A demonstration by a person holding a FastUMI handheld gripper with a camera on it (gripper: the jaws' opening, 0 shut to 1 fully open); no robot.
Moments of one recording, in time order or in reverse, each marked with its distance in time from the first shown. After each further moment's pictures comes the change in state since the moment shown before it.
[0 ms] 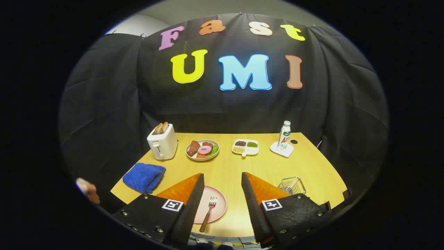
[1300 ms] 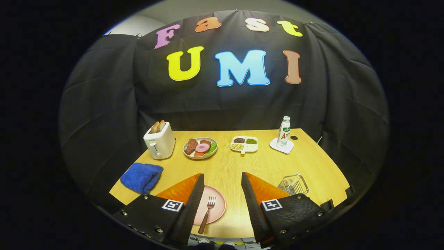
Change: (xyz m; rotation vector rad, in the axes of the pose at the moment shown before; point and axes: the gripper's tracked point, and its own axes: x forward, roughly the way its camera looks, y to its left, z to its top) arm 0.023 -0.007 -0.021 0.030 0.057 0.000
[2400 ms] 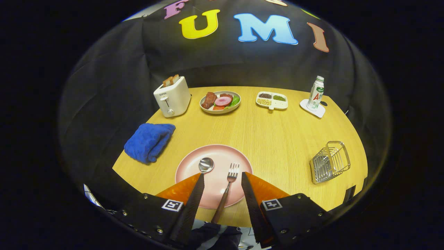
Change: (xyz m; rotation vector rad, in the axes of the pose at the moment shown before) arm 0.052 0.056 -0.113 -0.052 0.355 0.155
